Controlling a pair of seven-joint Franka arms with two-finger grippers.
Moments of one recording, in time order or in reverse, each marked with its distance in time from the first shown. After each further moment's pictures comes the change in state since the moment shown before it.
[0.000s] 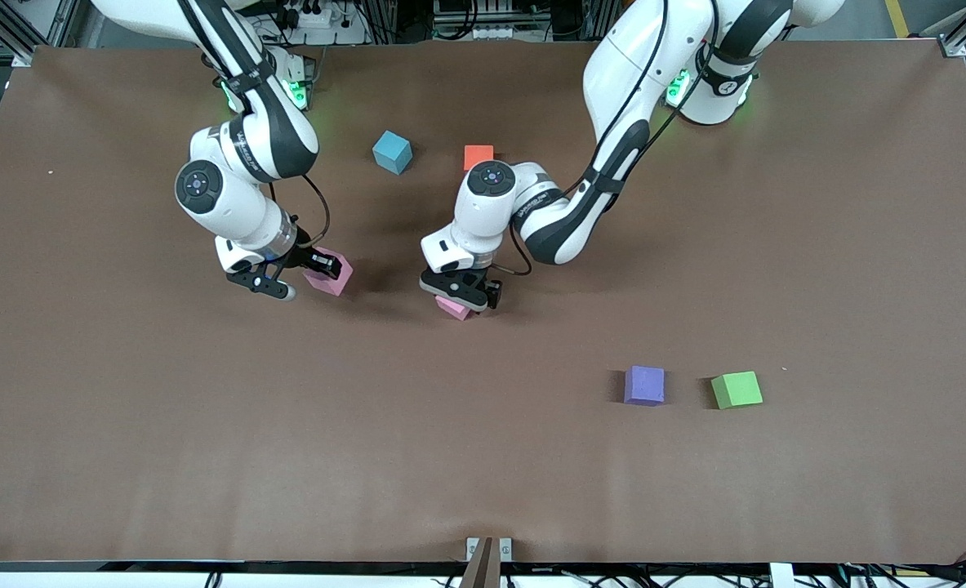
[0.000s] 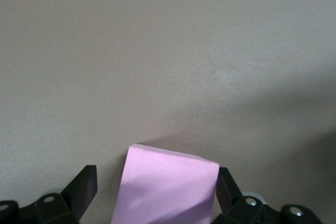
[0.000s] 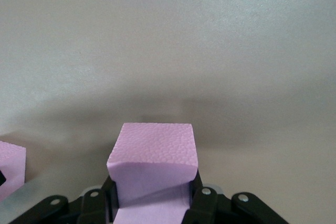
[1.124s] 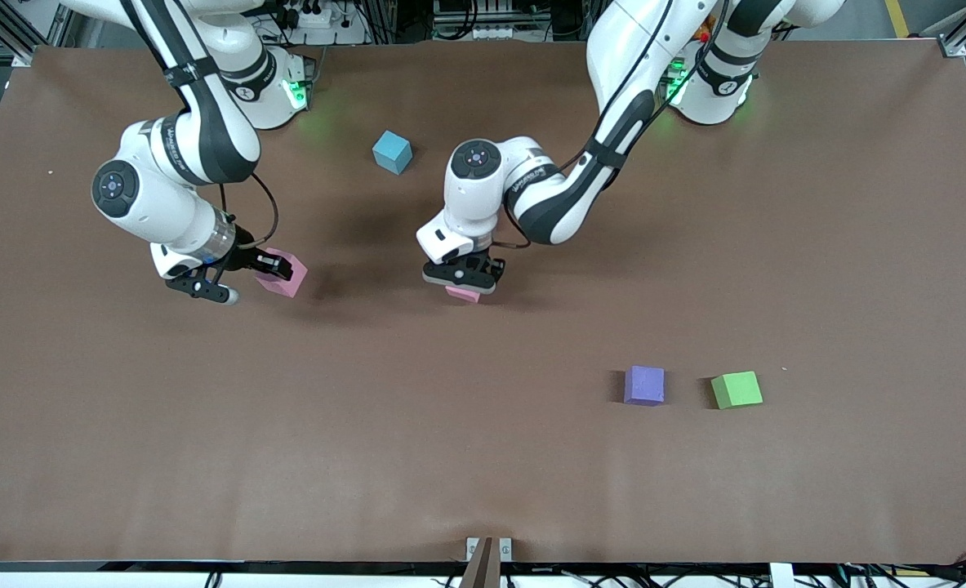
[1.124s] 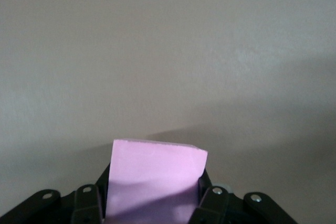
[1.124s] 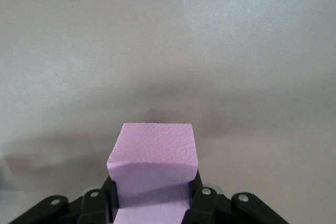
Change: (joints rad) left arm -0.015 -0.120 -0.025 -0.055 -0.037 -0.209 -0.223; right arm -0.163 -0.073 0.000 0.019 -0.002 -0.139 -0.199
